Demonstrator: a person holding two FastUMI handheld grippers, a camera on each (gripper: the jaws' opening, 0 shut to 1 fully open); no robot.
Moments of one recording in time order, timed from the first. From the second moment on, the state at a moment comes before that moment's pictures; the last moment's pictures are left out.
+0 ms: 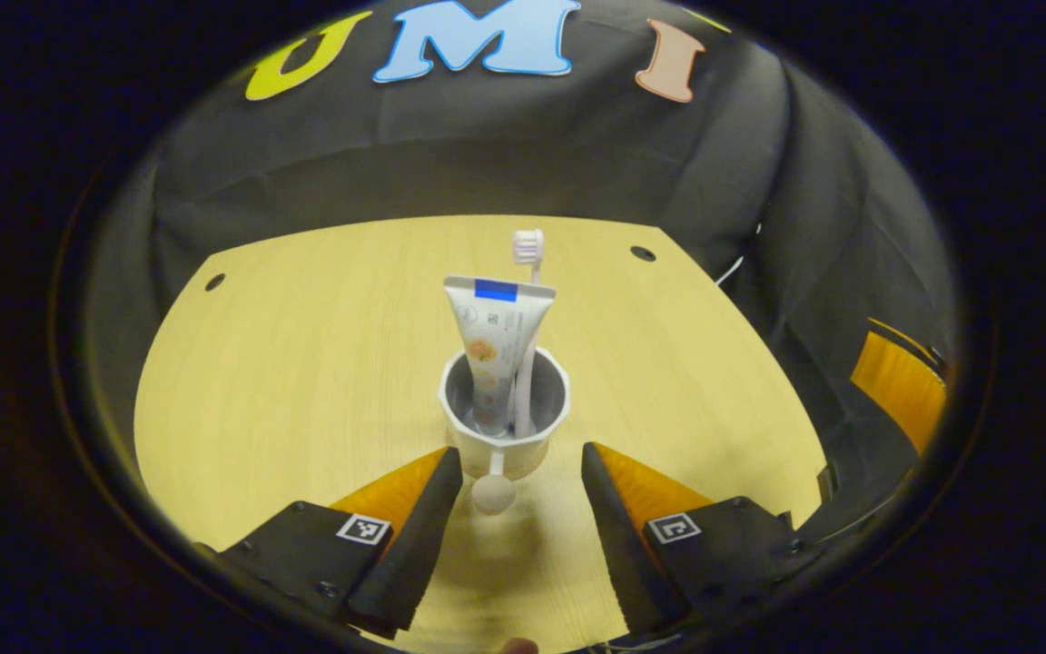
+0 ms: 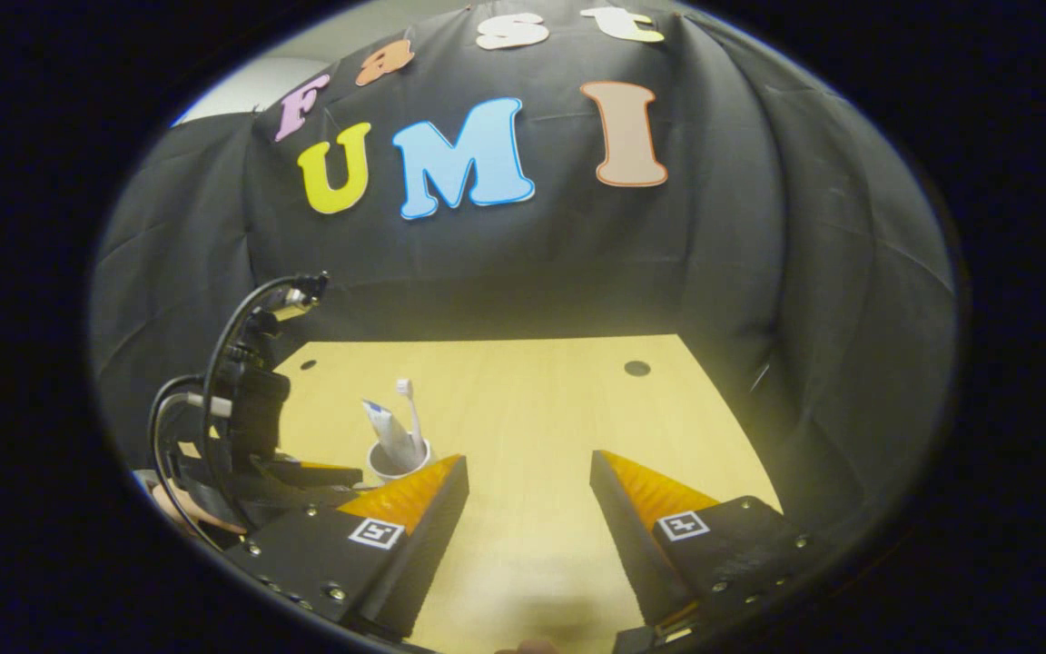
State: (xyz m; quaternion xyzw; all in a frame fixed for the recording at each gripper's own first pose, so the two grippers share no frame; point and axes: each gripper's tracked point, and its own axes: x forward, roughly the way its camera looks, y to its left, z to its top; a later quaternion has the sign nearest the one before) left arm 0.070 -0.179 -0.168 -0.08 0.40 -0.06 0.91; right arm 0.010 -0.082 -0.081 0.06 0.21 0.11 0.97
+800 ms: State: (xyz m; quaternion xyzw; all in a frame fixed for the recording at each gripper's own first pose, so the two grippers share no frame) left arm 0.056 -0.126 -0.014 -0.06 0.15 -0.04 0.99; right arm -0.002 -0.056 -0.021 0.02 0.10 0.09 0.99
